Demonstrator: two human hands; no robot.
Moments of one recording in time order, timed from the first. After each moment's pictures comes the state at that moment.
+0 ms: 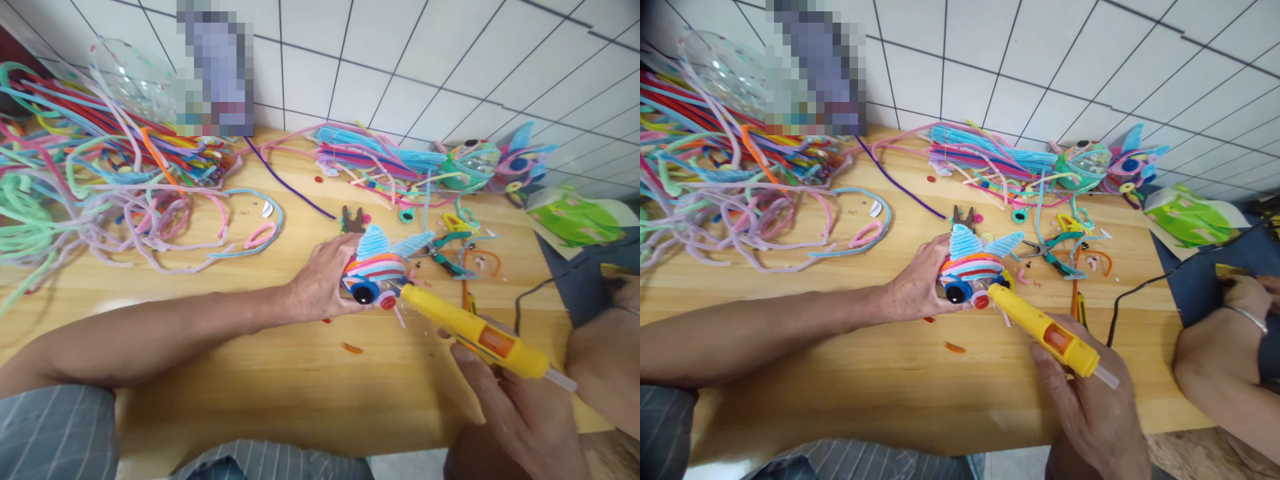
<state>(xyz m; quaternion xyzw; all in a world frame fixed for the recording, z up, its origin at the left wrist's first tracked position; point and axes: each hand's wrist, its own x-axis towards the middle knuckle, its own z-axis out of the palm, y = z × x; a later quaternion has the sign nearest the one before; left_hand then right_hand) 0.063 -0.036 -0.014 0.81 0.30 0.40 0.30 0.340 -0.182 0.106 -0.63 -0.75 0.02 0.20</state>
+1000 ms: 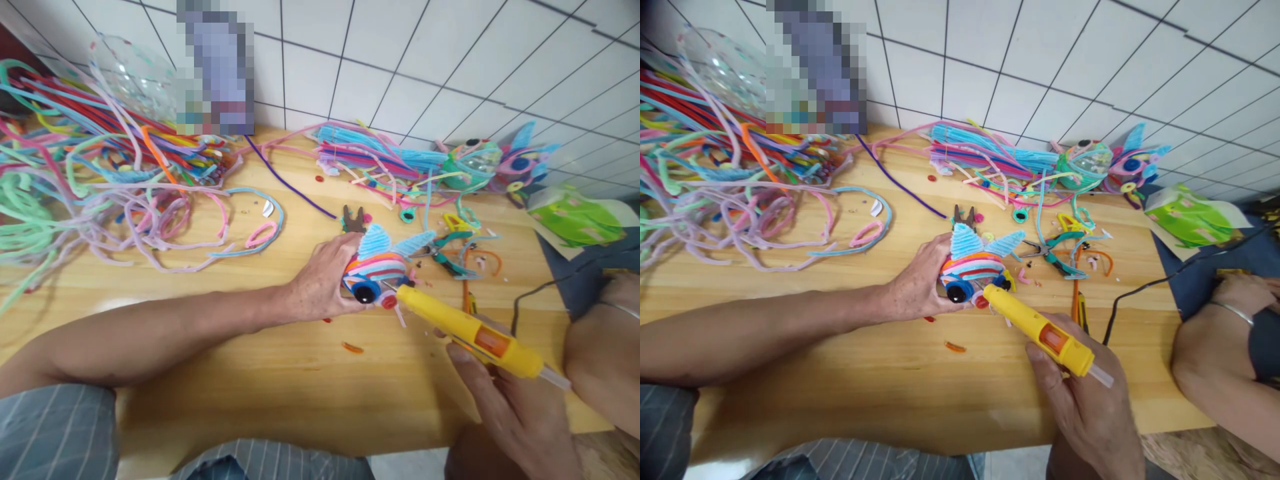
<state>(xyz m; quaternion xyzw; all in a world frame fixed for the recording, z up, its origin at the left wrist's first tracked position) 0.062 -0.037 -0.016 0.82 0.29 0.41 0.28 0.333 -0.171 0.110 -0.57 -0.79 0.01 0.21</state>
